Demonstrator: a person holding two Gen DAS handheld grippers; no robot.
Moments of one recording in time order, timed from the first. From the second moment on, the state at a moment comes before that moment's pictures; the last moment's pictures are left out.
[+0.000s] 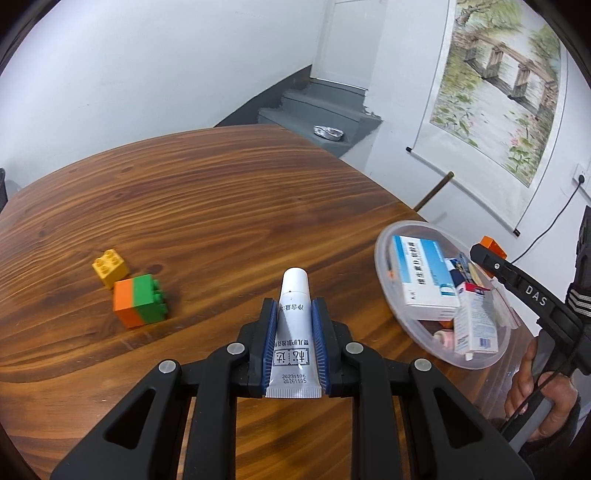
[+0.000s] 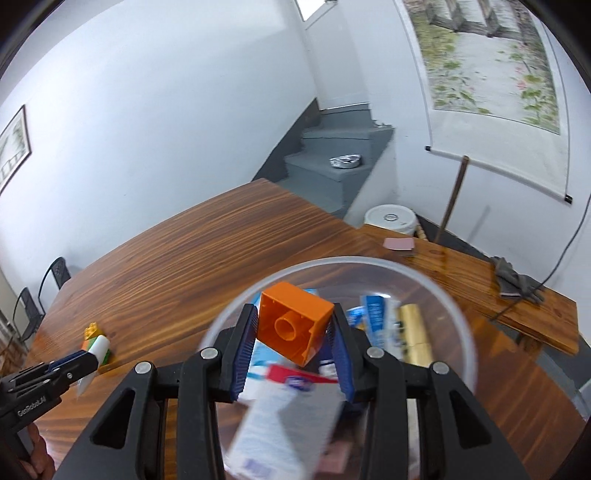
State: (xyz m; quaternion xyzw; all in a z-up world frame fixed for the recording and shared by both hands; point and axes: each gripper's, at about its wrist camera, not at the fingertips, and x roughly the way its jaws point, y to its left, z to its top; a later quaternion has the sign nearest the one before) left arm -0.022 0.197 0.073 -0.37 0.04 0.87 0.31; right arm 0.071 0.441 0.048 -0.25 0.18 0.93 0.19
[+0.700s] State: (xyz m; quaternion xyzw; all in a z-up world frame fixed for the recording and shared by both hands) left arm -0.002 0.280 0.083 -0.38 0.05 0.84 0.38; right arm 0.088 0.487 0.027 -0.28 0.23 0.91 0.20
